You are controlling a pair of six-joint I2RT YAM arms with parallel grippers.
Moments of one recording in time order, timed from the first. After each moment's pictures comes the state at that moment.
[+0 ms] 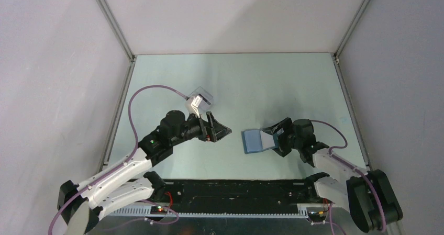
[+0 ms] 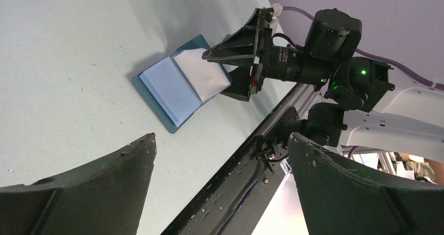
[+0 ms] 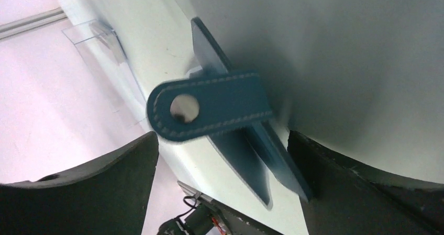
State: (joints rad) left arm -0.76 0.85 0.62 -0.07 0.21 -0.73; right arm 0.31 1.07 0.26 0.09 -0.26 1.34
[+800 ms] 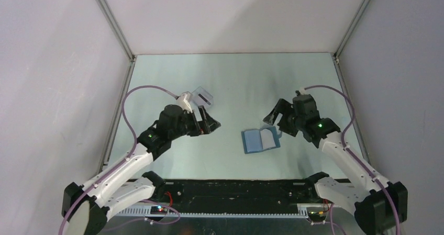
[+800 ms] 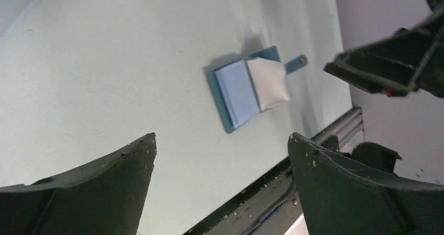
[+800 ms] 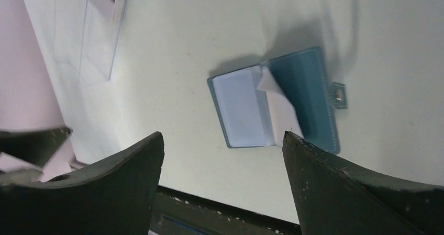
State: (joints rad) left arm -0.61 0.89 0.64 -0.22 0.16 -0.73; right arm 0.37 0.98 0.76 -0.53 -0.10 0.82
